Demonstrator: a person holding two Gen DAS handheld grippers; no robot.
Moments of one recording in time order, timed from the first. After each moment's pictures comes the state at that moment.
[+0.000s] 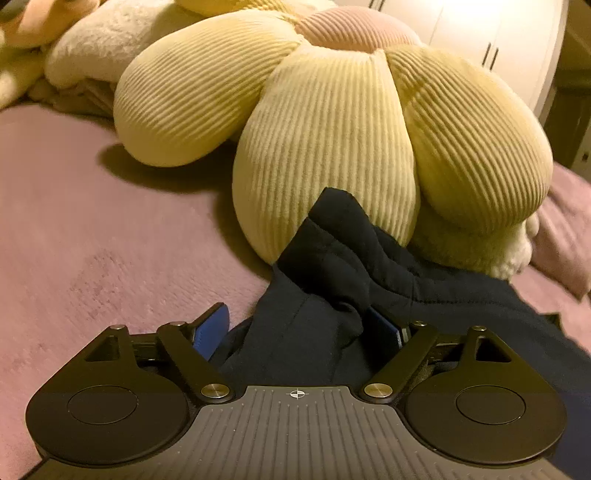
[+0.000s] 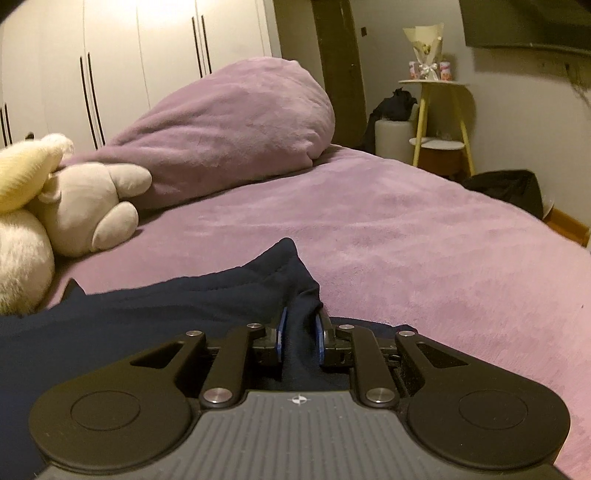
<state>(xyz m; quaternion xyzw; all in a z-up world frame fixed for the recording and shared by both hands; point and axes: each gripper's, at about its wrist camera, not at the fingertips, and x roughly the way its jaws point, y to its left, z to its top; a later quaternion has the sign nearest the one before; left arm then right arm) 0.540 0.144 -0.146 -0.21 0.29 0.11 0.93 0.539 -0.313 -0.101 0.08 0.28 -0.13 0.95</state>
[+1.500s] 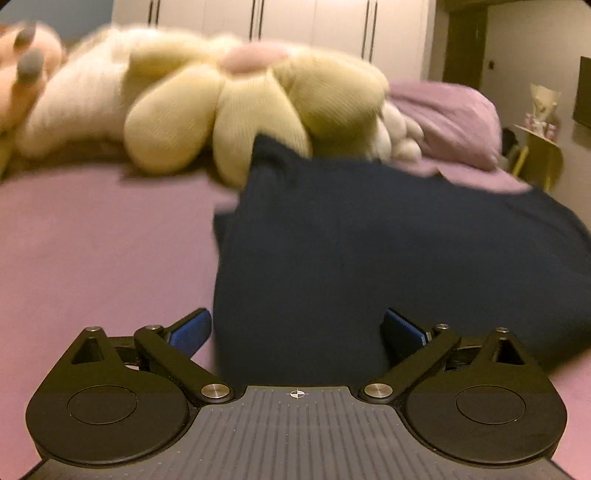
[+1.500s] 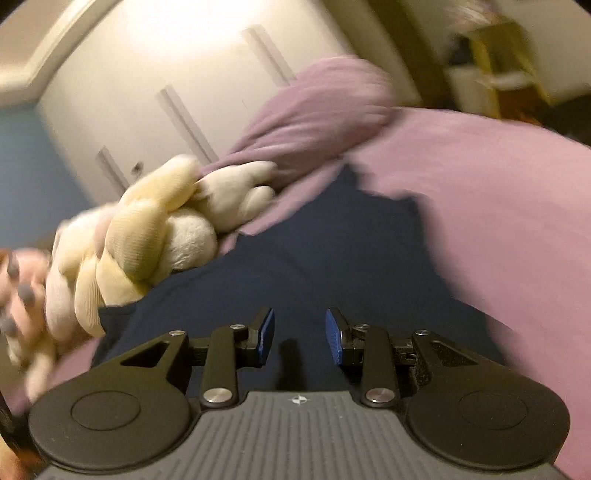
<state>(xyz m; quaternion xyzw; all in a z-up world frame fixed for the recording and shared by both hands) 0.320 0.116 -0.113 -0.07 0.33 -0.02 0.94 0.336 -0.343 -0.040 0.24 0.30 0.04 0.92</state>
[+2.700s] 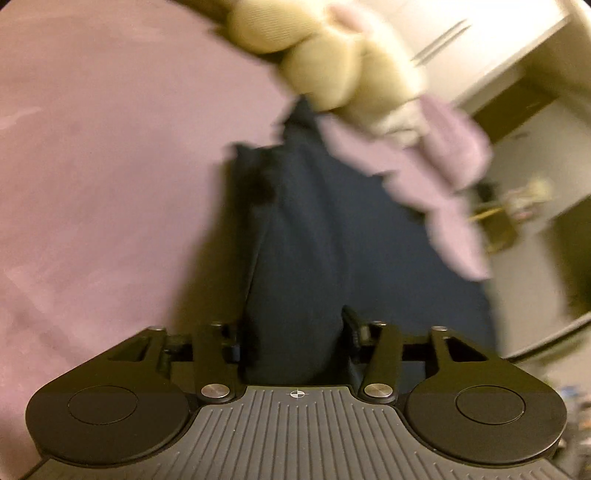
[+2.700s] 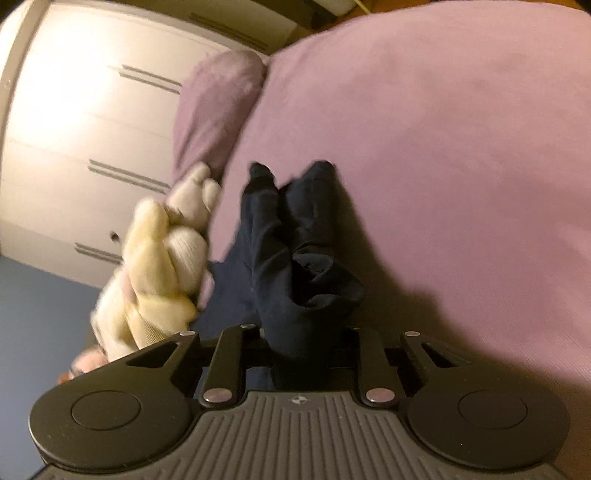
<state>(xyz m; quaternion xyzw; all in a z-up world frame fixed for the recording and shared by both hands) 0.151 0.189 -0.076 -0.32 0.43 -0.01 0.85 0.173 -0.412 -0.028 0.47 0.38 0.00 0.80</state>
